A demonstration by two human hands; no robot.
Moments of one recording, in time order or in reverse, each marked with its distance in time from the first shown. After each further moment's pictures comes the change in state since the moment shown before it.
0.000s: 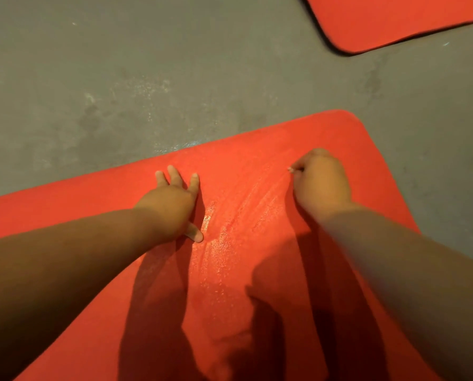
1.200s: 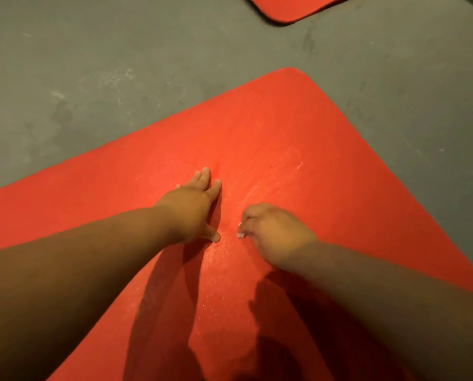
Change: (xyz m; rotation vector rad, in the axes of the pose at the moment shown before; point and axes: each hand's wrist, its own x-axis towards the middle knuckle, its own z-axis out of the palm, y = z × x) left_hand -0.056 0.045 0.053 0.153 0.092 0.373; right_hand -0.194 -0.039 0.020 0.077 -0.285 -0.410
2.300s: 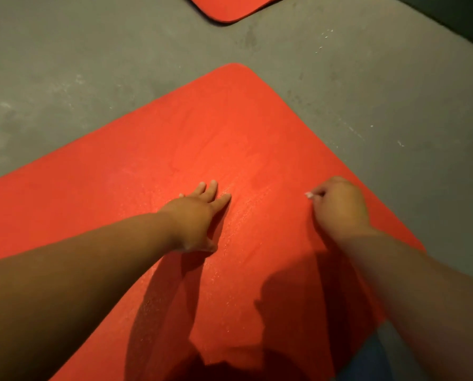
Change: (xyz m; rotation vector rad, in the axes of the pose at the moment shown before) left_hand -0.005 0.082 0.008 0.140 -0.043 0.186; right_hand -0.119 0.099 -0.025 -0.007 0.419 0.851
